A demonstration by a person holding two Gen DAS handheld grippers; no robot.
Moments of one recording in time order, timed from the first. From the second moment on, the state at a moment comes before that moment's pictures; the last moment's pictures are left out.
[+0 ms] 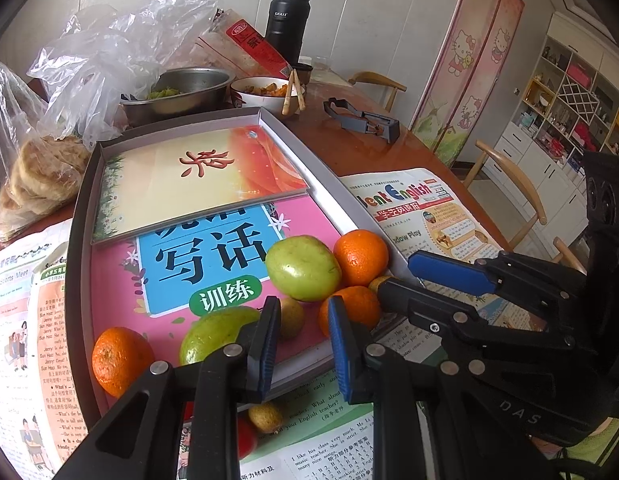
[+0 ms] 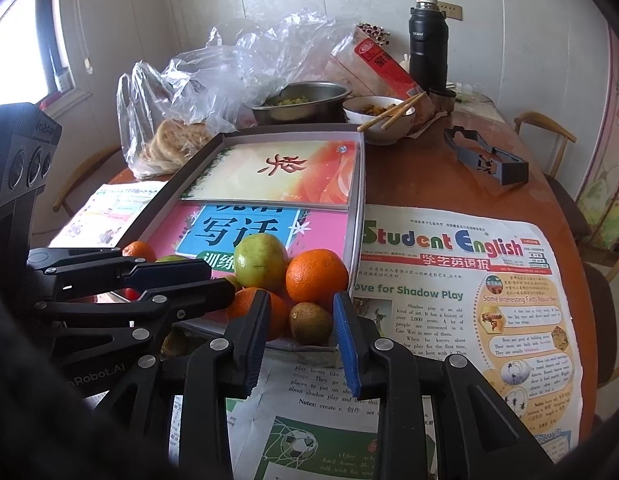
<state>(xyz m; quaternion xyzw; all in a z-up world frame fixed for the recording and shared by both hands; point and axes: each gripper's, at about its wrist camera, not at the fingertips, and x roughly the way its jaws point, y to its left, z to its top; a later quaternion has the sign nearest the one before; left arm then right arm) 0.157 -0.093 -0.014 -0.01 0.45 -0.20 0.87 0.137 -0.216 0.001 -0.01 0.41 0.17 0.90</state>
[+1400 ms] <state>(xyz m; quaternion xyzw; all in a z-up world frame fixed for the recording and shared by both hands) 0.118 -0.032 0.034 -0.06 0.40 -0.15 0.90 0.109 -0.205 0.035 -0.01 0.38 0.17 0.91</state>
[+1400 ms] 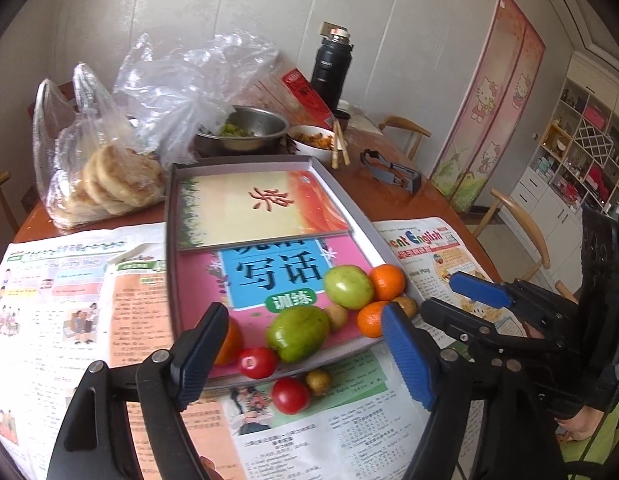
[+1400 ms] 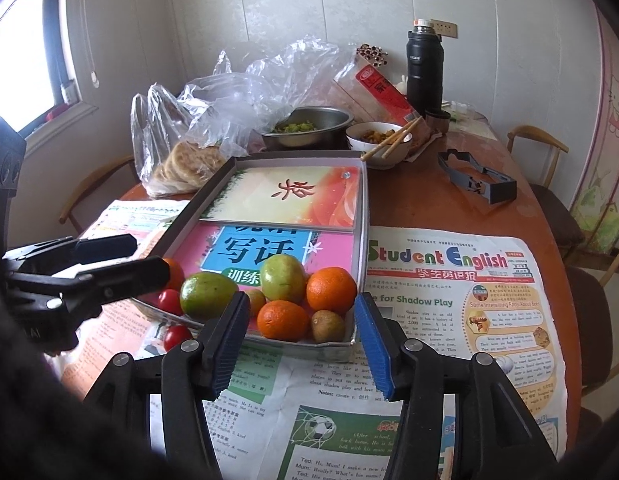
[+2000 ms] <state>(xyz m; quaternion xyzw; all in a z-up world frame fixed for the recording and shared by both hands) 0.095 -0.003 0.014 -0.05 0.42 -0.12 0.90 0.095 -0.166 0.018 -0.04 0.41 0.21 0.89</state>
